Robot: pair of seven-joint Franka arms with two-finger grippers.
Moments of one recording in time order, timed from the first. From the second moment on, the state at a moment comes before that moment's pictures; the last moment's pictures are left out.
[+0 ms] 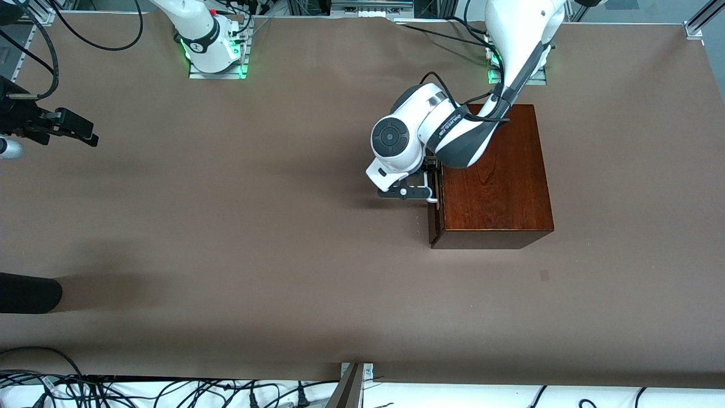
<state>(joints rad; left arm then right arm) -0.45 0.62 -0.30 -1.51 0.16 1.76 -0.75 0.09 0.03 -0.12 -1.59 0.01 1.57 0.00</state>
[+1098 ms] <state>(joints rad) -0.46 0.64 -0.32 -1.50 0.15 1.79 -0.81 0.09 0.03 -0.12 -1.58 0.01 1.57 0.00</state>
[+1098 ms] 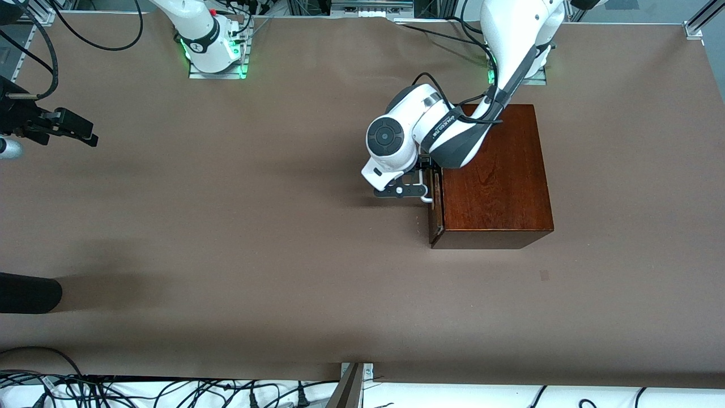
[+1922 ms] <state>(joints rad) -0.56 0.72 -0.31 -1.38 0.15 1.81 -0.89 0.09 0.03 -0.12 -1.58 0.01 1.57 0.00</state>
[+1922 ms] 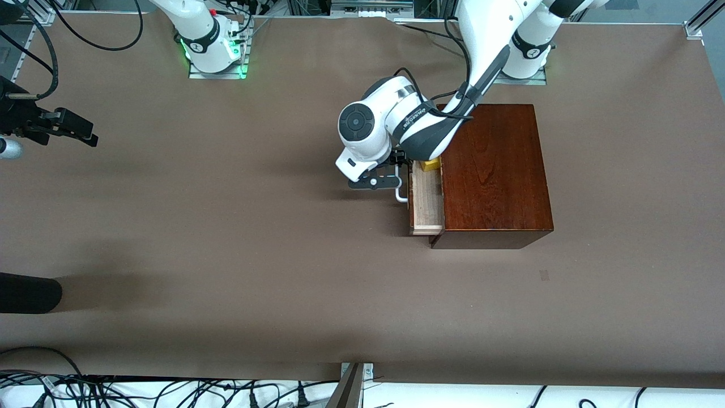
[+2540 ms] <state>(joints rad) -0.62 0.77 -0.28 -1.30 0.17 1.77 -0.92 0.09 0.03 -0.12 -1.58 0.01 1.57 0.00</state>
